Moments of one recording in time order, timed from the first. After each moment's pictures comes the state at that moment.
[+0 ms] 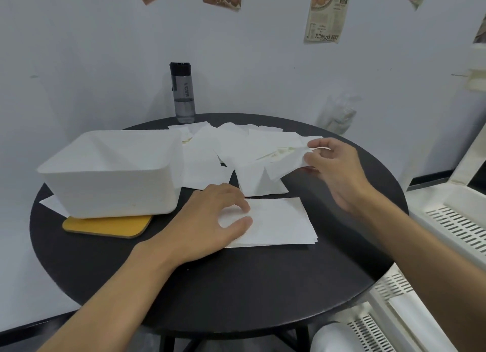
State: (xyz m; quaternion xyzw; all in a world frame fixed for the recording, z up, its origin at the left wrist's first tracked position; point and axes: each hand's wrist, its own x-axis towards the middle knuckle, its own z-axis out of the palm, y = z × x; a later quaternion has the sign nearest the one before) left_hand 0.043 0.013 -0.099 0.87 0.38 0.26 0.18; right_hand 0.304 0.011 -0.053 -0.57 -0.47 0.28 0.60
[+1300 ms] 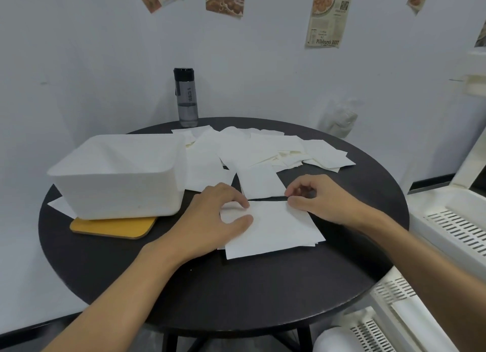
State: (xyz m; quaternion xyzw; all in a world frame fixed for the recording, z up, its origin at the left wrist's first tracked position) left_hand 0.047 0.013 -0.096 0.83 0.42 0.29 0.24; right_hand 0.310 -0.004 -0.080 -0.59 -0.70 0.24 0.32
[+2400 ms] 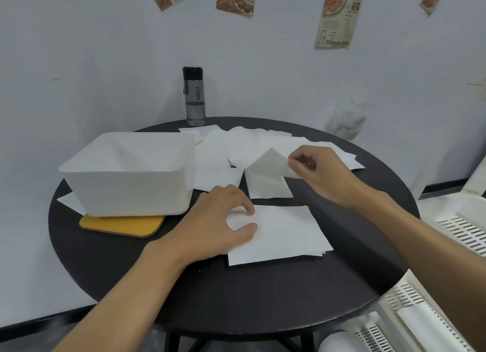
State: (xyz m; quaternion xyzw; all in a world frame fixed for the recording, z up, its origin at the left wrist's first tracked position) left_hand 0.039 0.012 -0.097 0.86 0.40 0.26 0.19; right_hand 0.291 0.026 -0.051 -0.55 -0.73 0.10 0.39
